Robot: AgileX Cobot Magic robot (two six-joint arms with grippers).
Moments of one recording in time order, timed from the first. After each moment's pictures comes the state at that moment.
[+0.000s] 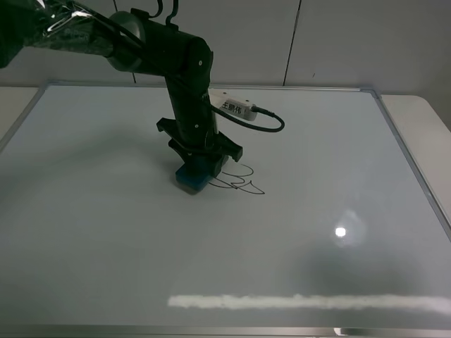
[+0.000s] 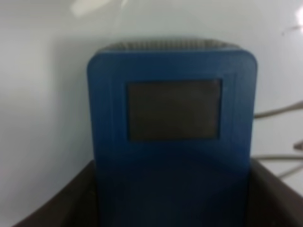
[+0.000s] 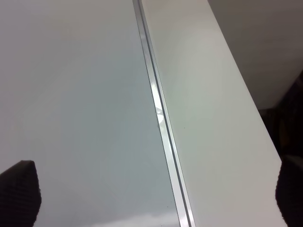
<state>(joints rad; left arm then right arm) -0.63 2.23 -1.62 -0.03 0.88 -0.13 0.01 0.00 -0.49 -0.18 1.06 0.07</state>
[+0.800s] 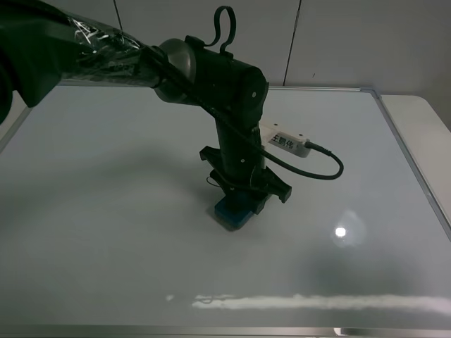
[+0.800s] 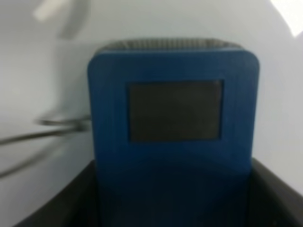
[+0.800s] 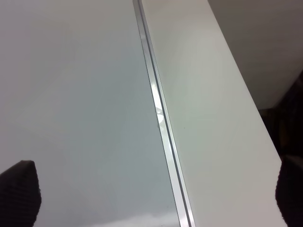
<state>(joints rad) -0.84 2.26 -1.63 -0.12 0.88 -0.13 0.01 0.00 -0.49 -0.18 1.06 0.07</state>
